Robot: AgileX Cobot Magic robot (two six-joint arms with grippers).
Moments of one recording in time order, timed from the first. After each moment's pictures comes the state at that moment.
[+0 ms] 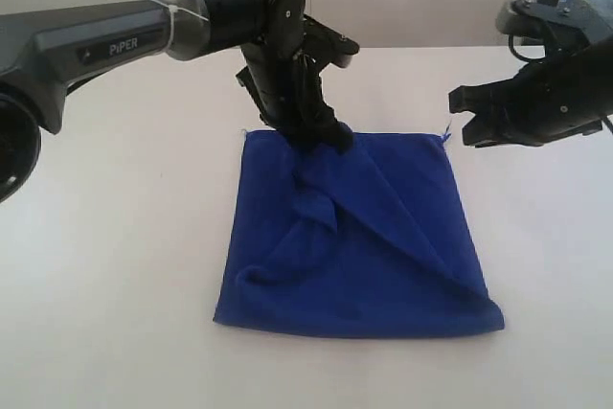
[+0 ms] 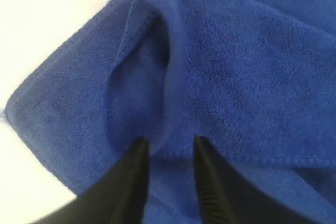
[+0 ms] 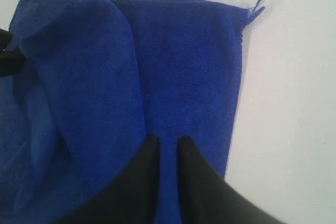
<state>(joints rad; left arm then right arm) -0.68 2.26 -2.01 0.01 1.01 0.15 -0.10 1.63 -1.03 0.67 0.59 -0.54</state>
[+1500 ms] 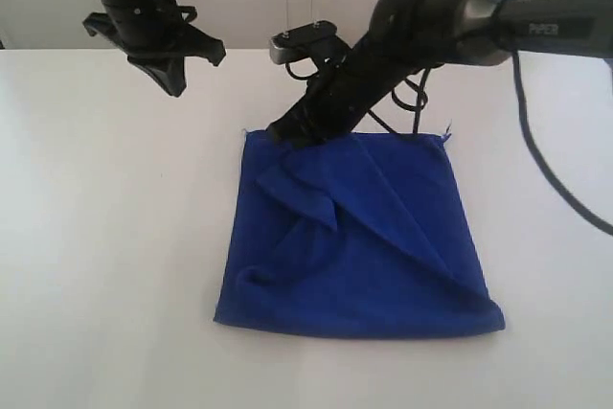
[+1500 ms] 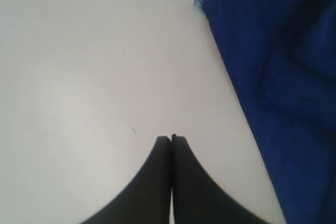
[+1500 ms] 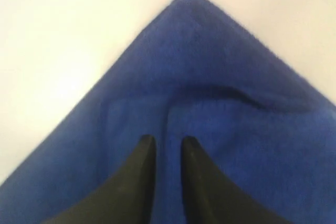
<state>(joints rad) -0.37 2.09 -2.01 -0.06 1.28 0.10 0.32 2.12 -1.60 0.46 0.64 -0.52</state>
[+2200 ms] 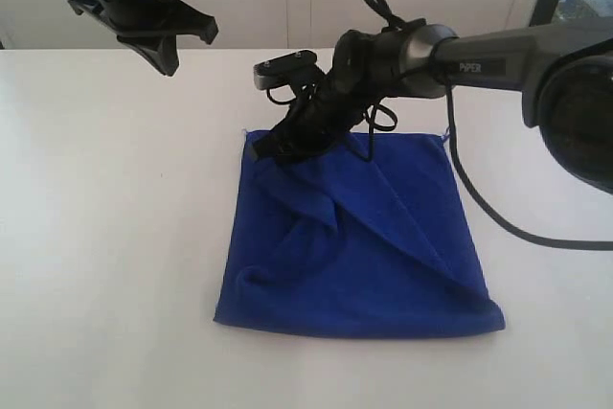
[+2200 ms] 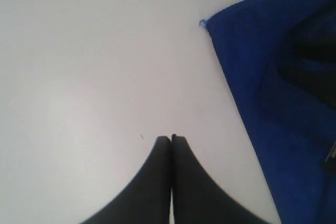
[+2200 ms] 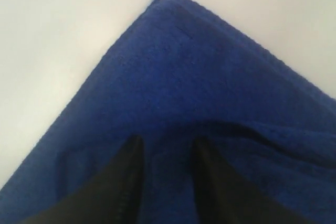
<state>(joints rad) -0.36 2.04 -2.01 -0.06 1.26 0.08 0.37 2.28 -1.69 0.36 0.55 -0.36</state>
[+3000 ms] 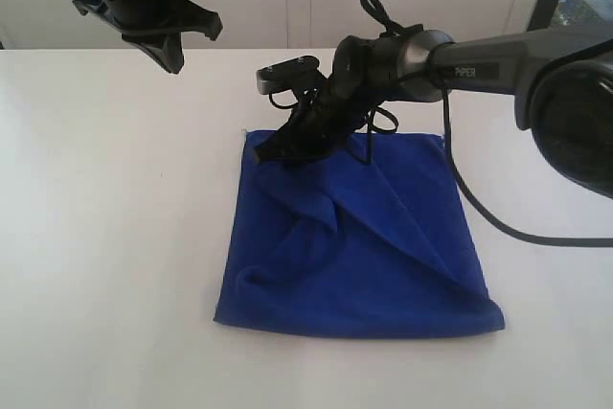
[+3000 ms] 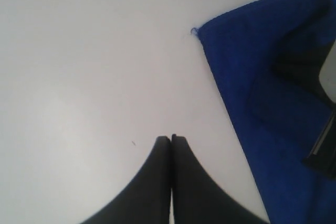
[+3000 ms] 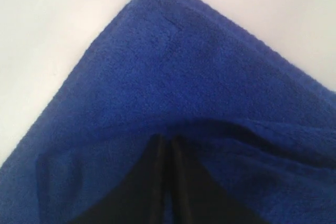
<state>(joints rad) -0.36 2.04 -2.01 -0.08 1.24 0.08 0.37 2.31 -1.70 0.34 0.55 -0.33</state>
